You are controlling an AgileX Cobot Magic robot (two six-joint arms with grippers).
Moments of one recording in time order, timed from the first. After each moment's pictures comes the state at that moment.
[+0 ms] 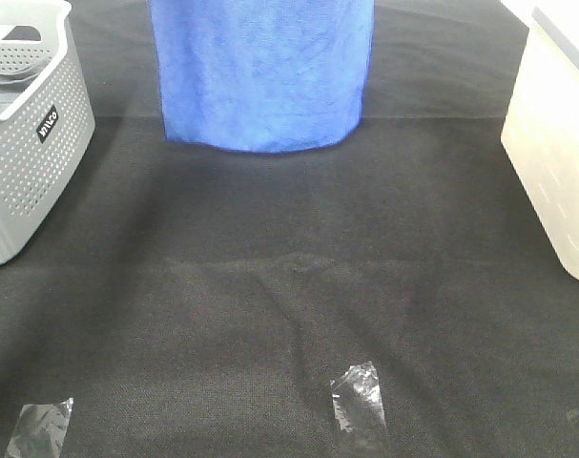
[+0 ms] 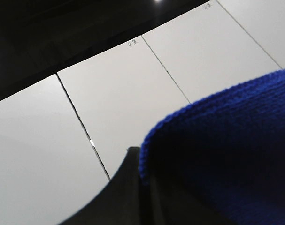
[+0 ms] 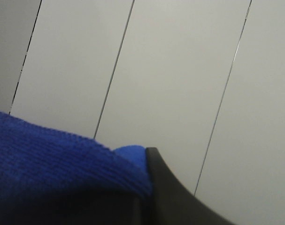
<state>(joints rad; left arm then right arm) -0.23 2.30 -2.42 0.27 -0.53 0.32 0.32 2.10 -2.22 -0.20 -0.17 -0.11</state>
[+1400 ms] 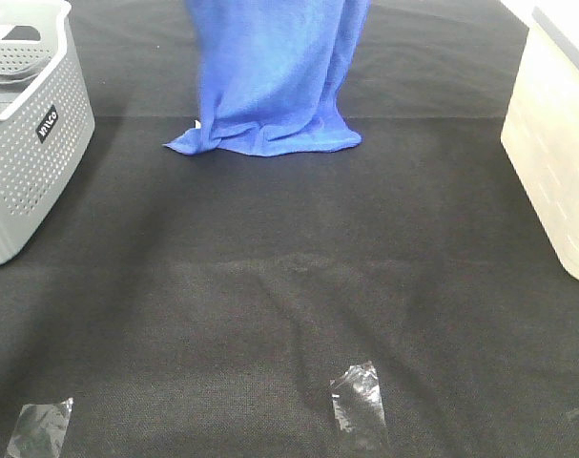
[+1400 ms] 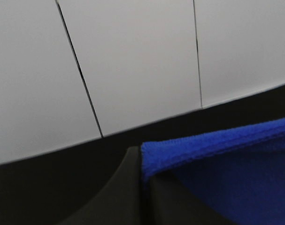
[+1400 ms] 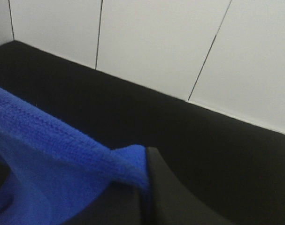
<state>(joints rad) -0.27 2.38 -2.65 0.10 0.53 0.07 0.28 2.09 -2.29 -0.11 0.54 -0.12</state>
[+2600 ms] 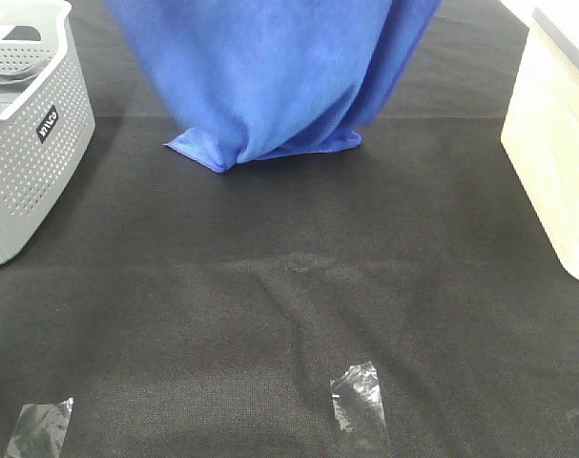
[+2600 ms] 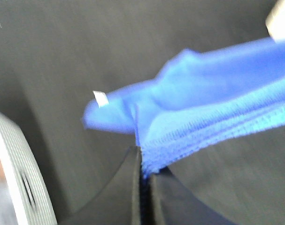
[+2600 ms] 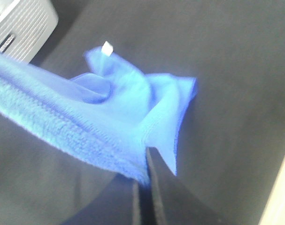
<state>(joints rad) -0.27 1.75 -2.02 -0.18 1.21 0.20 0.29 1.64 -1.97 0.13 1.21 -0.09</state>
